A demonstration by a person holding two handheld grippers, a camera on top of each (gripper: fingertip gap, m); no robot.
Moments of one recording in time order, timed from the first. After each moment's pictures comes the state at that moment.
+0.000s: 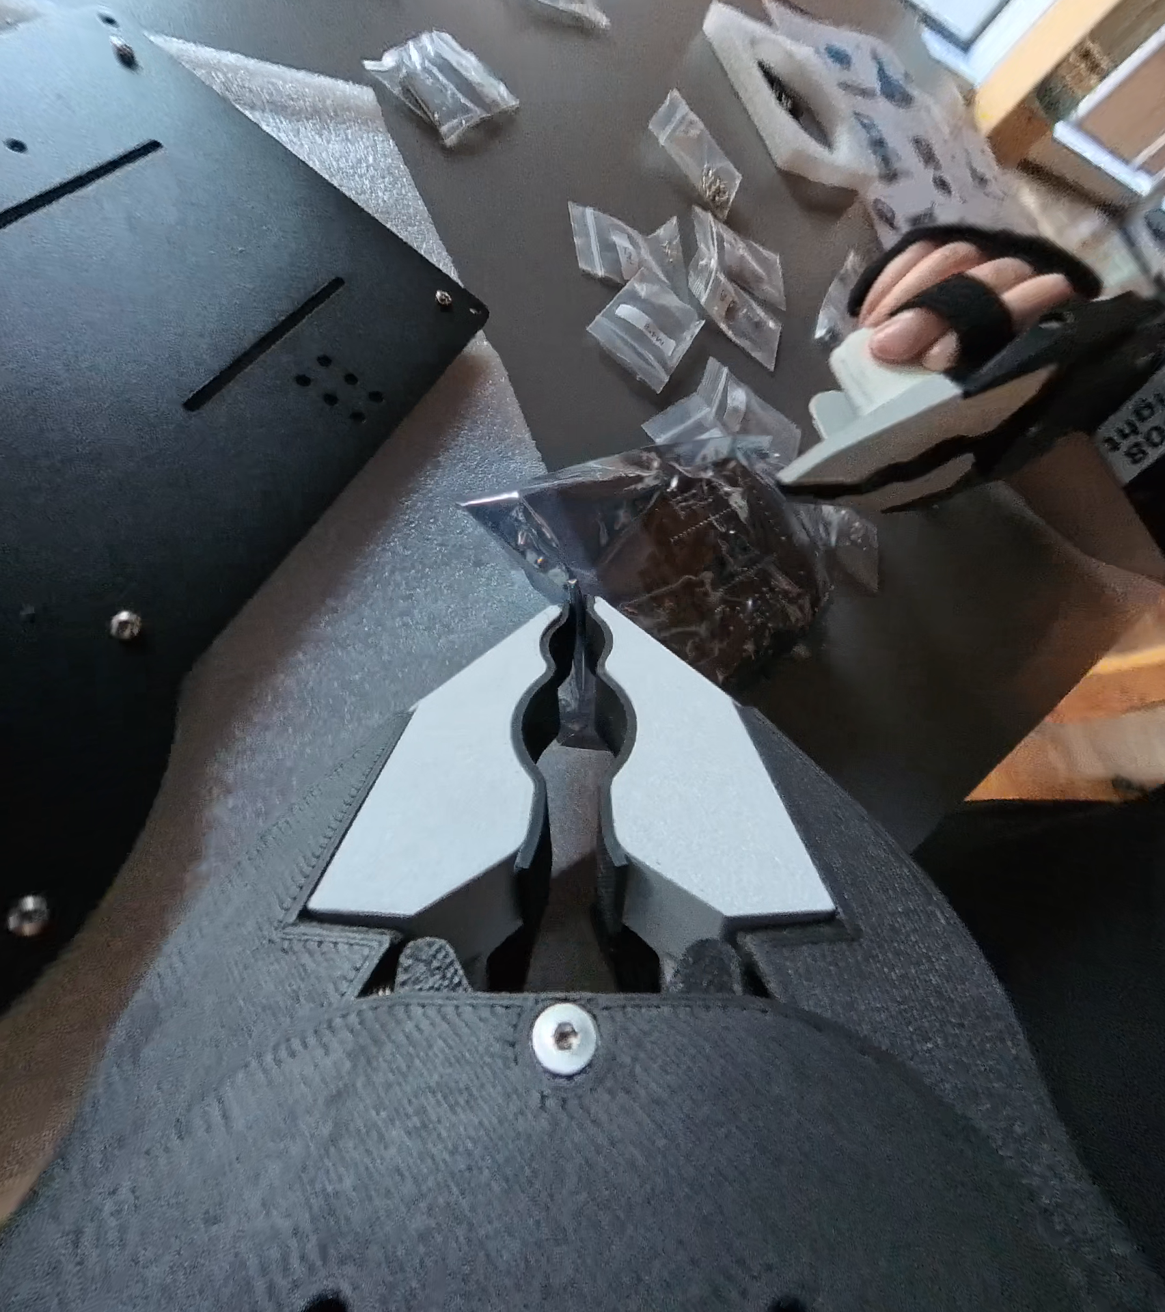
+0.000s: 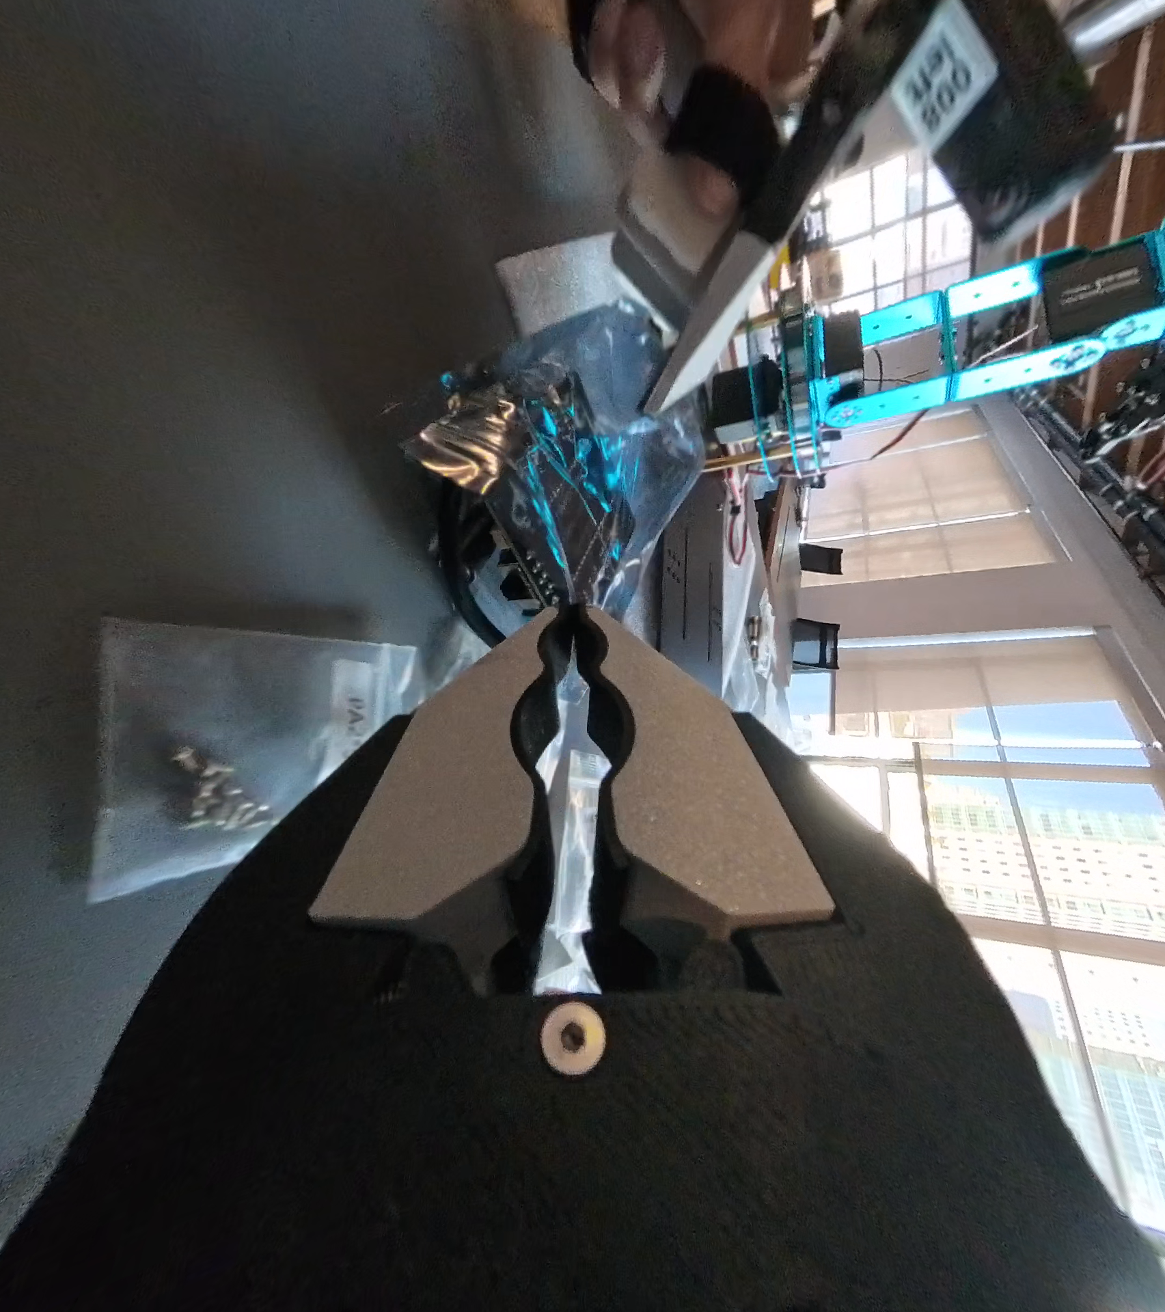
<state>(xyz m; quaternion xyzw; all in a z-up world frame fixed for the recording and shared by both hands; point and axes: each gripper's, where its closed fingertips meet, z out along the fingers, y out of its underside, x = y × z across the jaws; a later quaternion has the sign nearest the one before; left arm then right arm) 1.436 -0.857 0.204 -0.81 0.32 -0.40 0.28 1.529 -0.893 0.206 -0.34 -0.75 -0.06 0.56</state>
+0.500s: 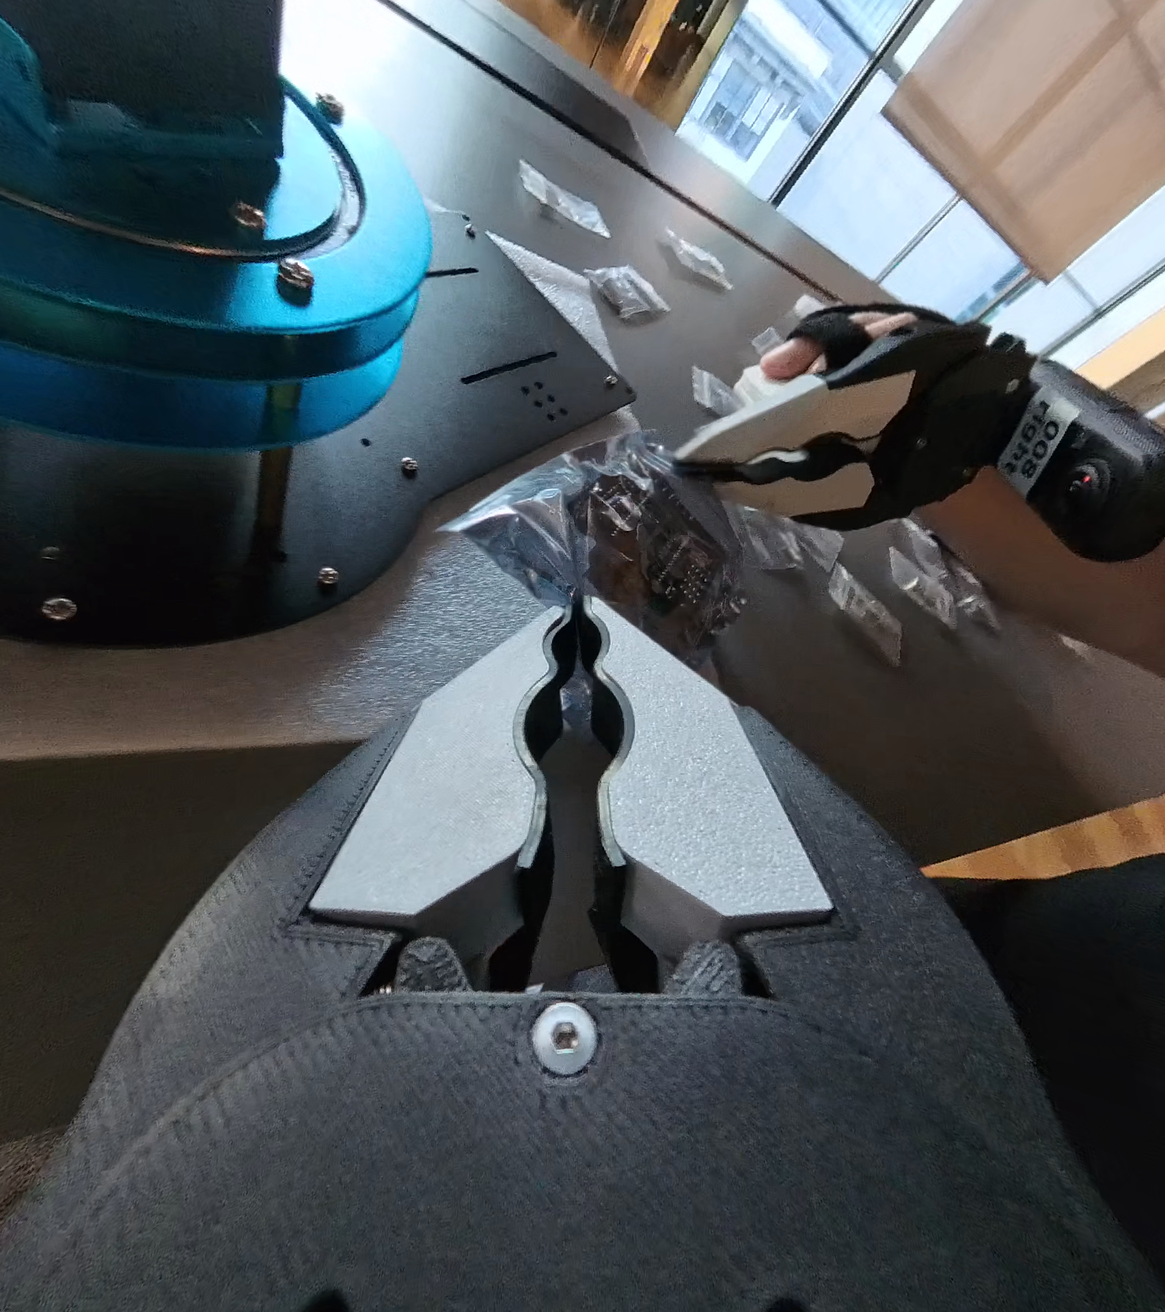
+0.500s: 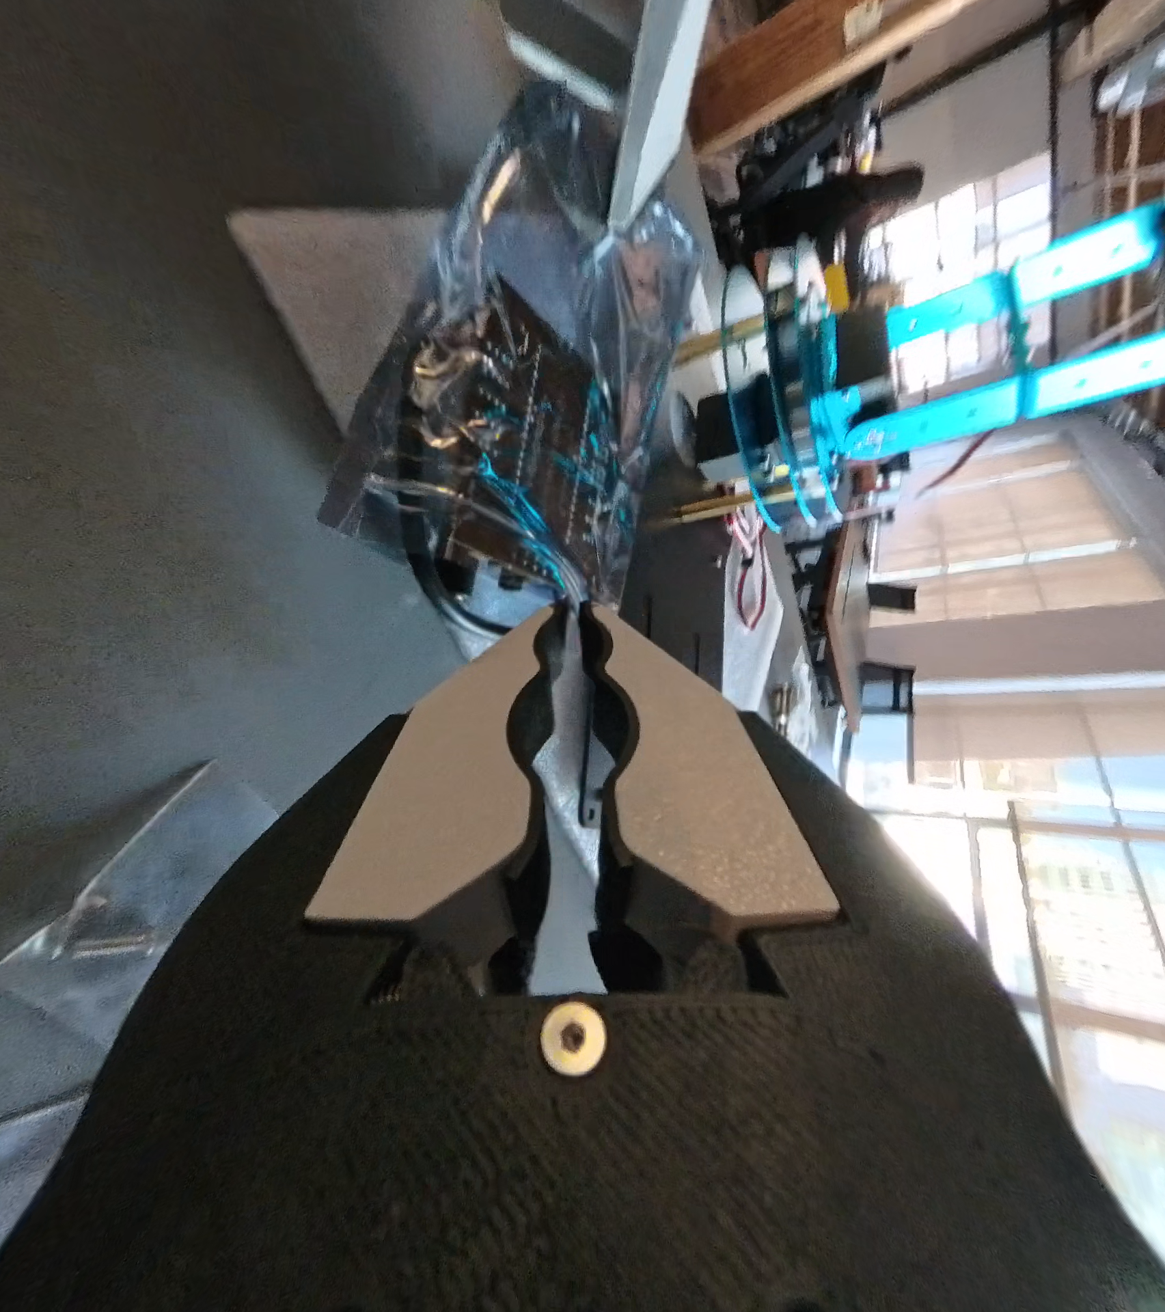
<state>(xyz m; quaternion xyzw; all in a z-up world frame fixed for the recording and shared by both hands) 1.358 -0.859 0.221 -0.81 0.18 -0.39 0.39 1.457 -0.826 0.208 -0.34 -0.77 0.00 0.54</state>
